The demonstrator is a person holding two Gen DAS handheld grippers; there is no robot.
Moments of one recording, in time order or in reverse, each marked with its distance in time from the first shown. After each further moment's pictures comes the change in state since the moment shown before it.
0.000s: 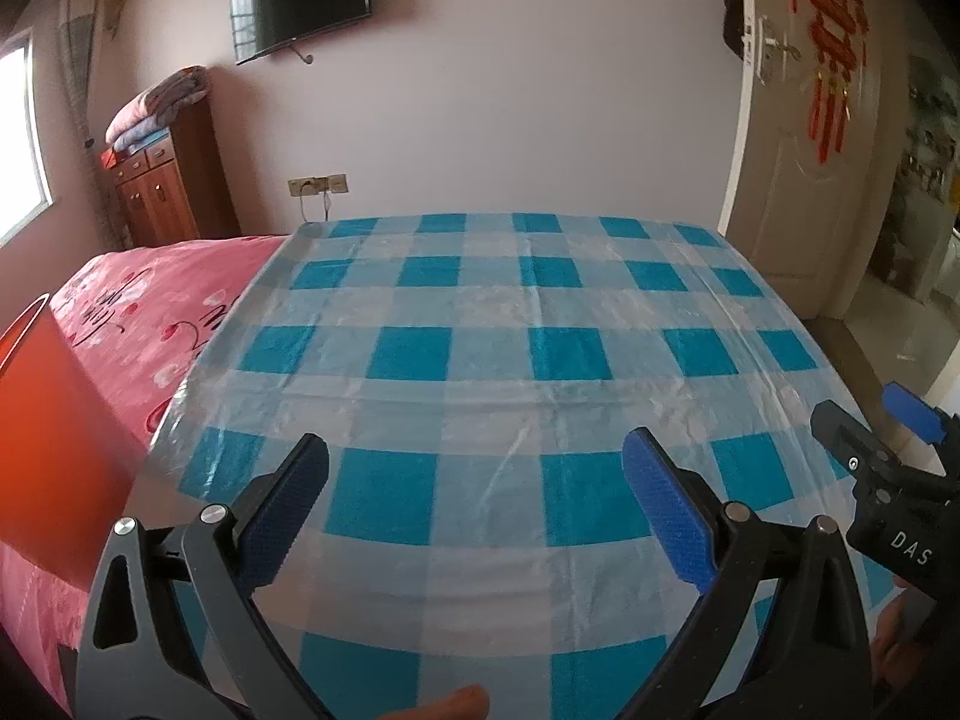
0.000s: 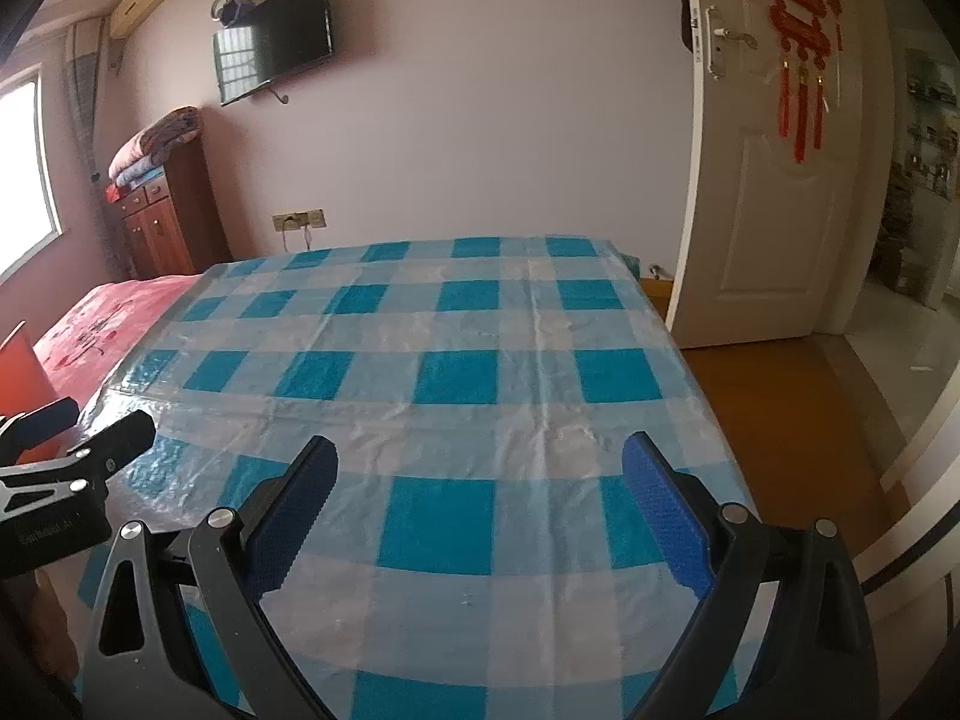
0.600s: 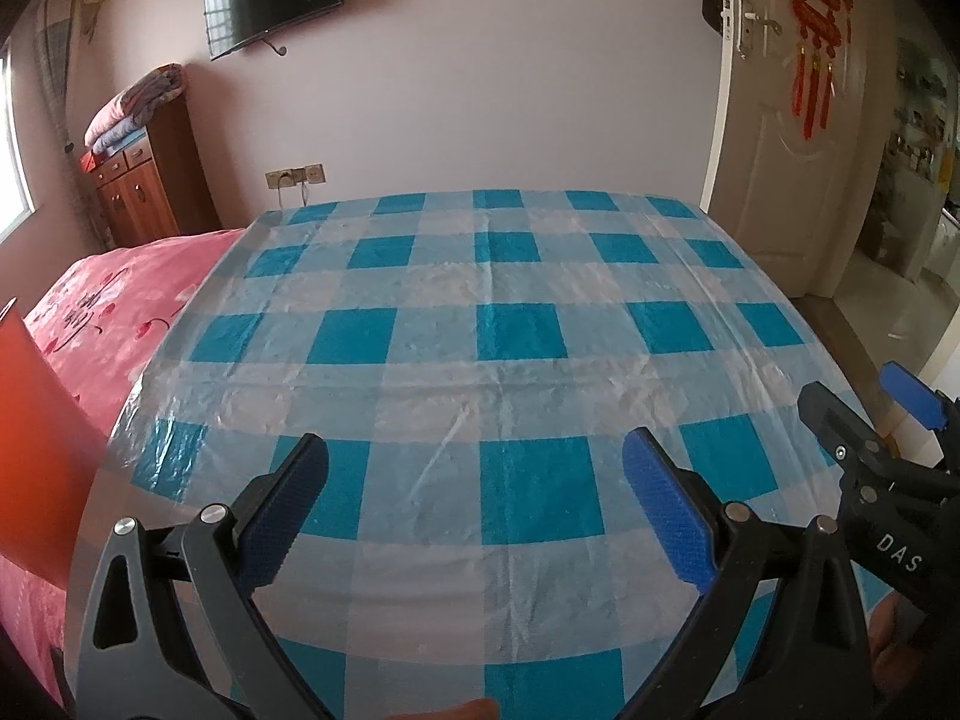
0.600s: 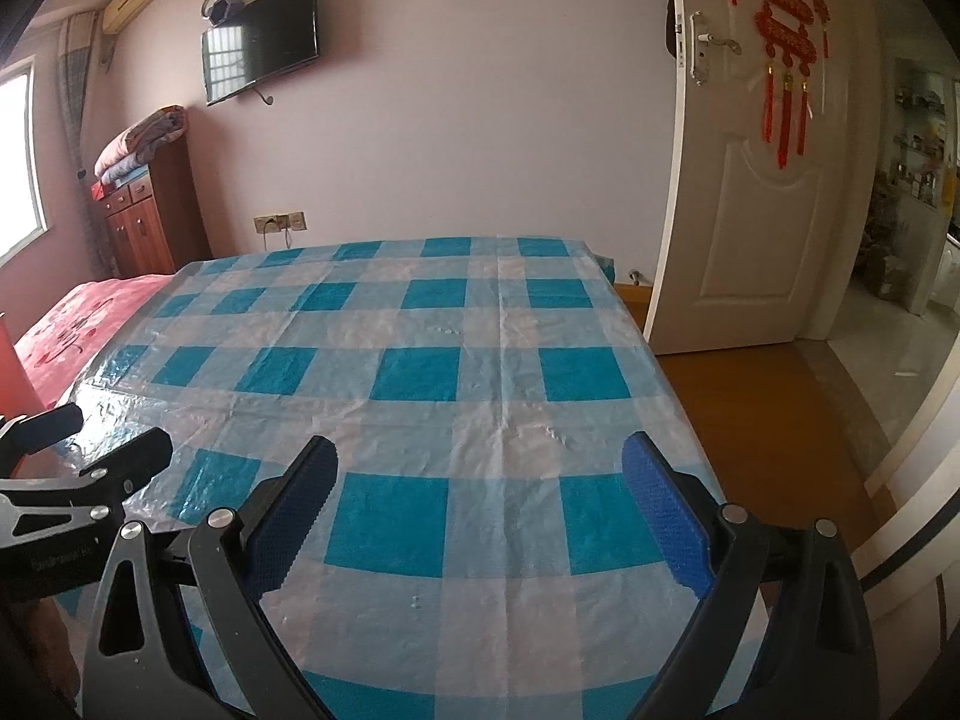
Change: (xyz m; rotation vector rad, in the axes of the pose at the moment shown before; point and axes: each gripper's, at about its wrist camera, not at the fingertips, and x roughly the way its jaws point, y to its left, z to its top) left arm 0.014 -0.028 -0.005 0.027 0.034 -0.022; right arm 0.008 -0.011 -0.007 -0.006 -0.018 -0.038
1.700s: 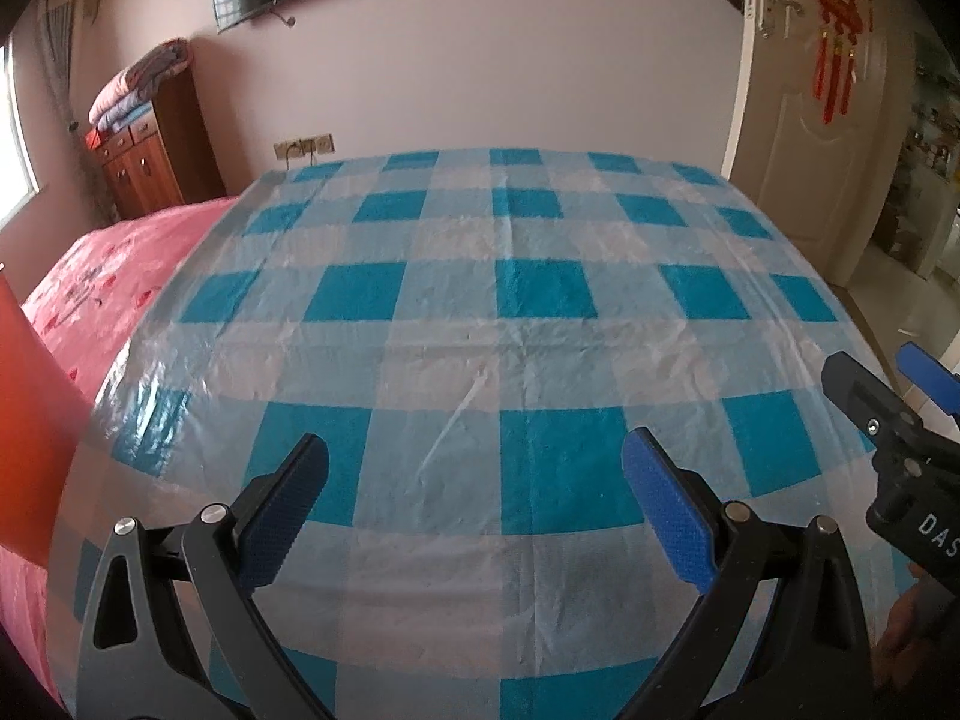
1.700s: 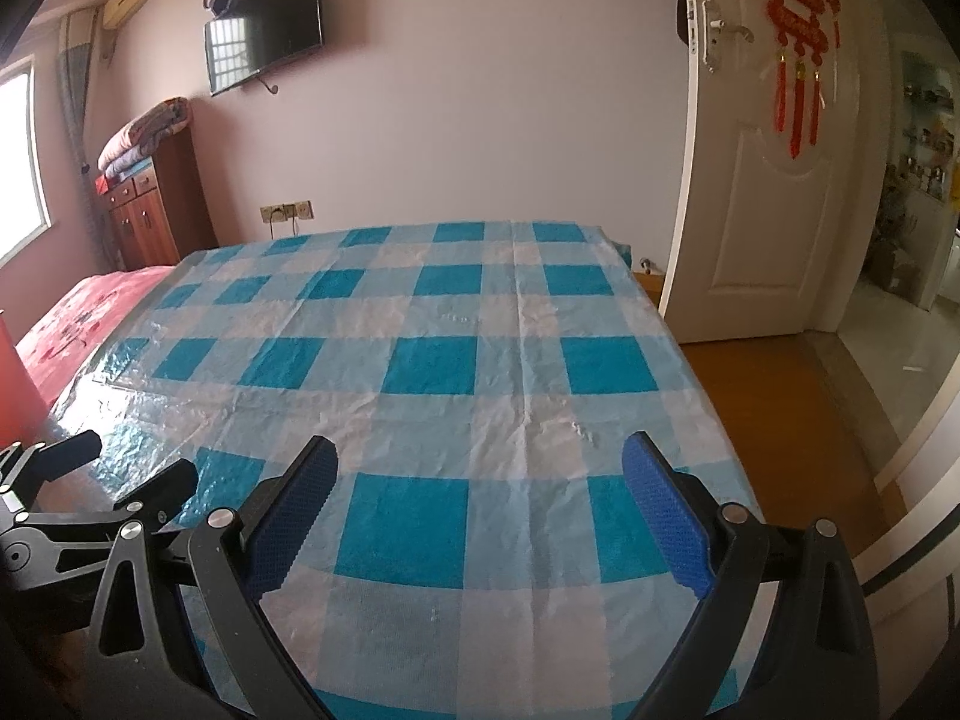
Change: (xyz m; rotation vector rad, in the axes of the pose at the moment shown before) left arm 0.034 0.008 -0.011 -0.031 0.082 0.027; right arm 0.020 0.008 0.001 0.002 0.049 0.025
